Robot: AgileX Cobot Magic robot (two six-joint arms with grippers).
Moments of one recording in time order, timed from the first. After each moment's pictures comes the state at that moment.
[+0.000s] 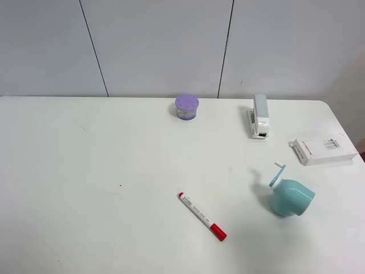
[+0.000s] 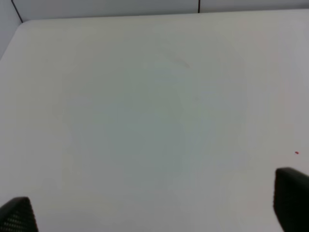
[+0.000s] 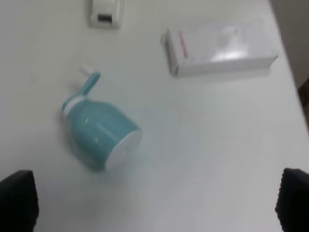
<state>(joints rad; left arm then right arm) 0.09 -0.01 -0.51 0.01 1.05 0.02 -0.07 0.25 -0.57 0.07 1.14 -0.08</state>
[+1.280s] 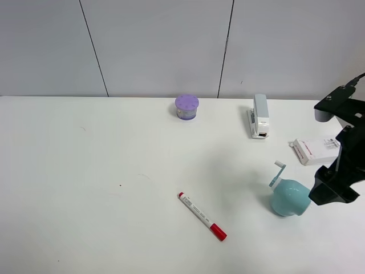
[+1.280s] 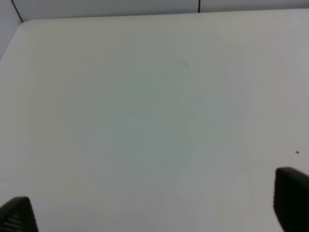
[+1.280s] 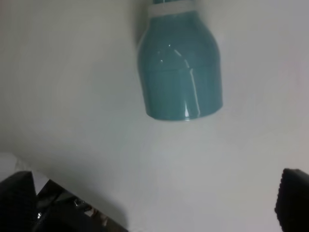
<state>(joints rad) 0.09 -0.01 -0.51 0.01 1.05 0.02 0.16 1.21 -0.88 0.05 1.22 -0.49</state>
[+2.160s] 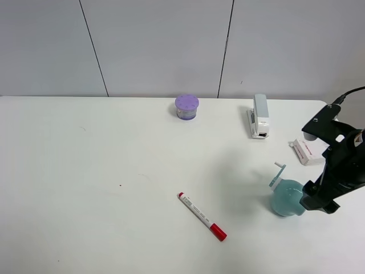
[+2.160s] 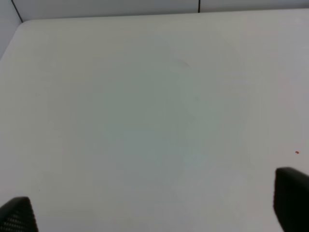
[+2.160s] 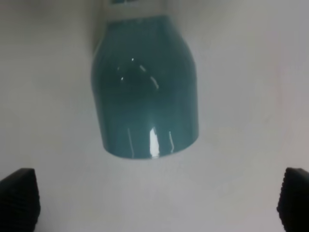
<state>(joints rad) 0.09 -0.01 -0.51 0.01 1.05 0.02 0.17 1.23 -0.69 -0.03 0.90 -0.47</state>
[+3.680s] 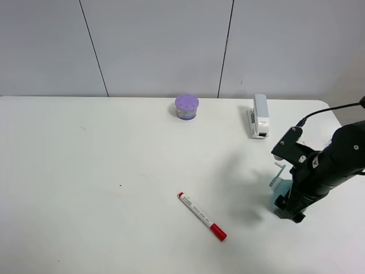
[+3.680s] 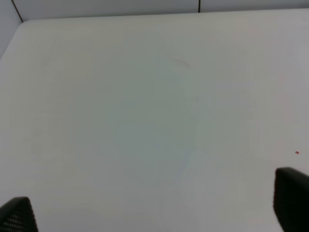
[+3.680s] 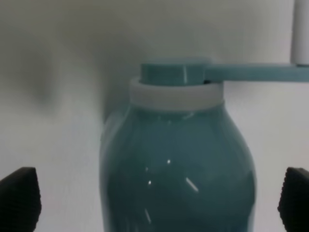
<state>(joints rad) 0.09 -0.01 -0.51 0.01 1.05 0.02 0.24 1.48 -0.56 -0.04 0.53 -0.47</state>
